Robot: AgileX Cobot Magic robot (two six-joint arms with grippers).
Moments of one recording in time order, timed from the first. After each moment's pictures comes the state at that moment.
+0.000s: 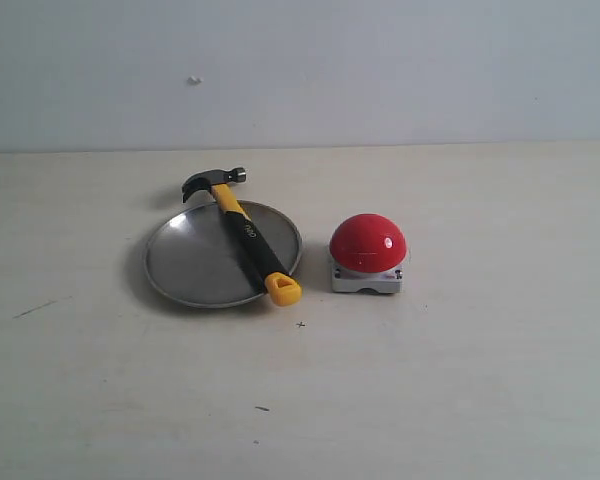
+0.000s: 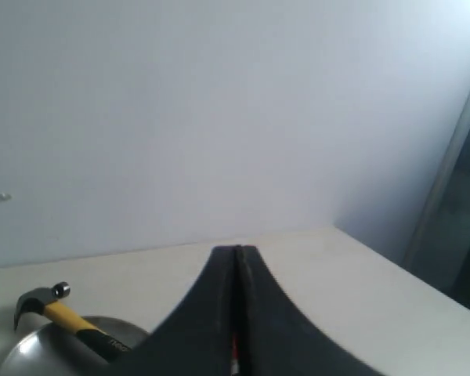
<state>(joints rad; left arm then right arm) -0.55 0.42 -0.39 -1.74 0.11 1.49 0.77 0.14 0.00 1.45 -0.44 -1.04</state>
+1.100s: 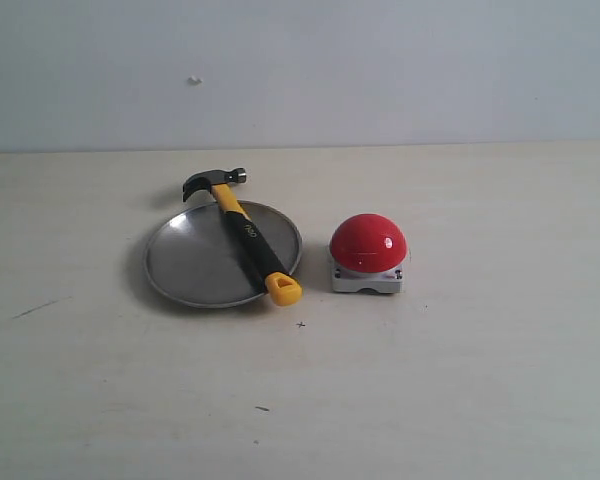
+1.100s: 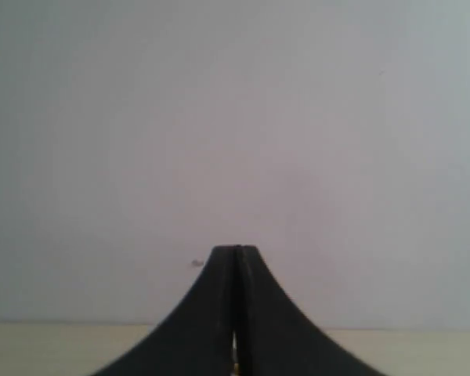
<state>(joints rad) -0.33 0.21 -0.20 -0.55 -0.16 0.39 0.77 0.14 0.00 1.45 -0.44 -1.04</state>
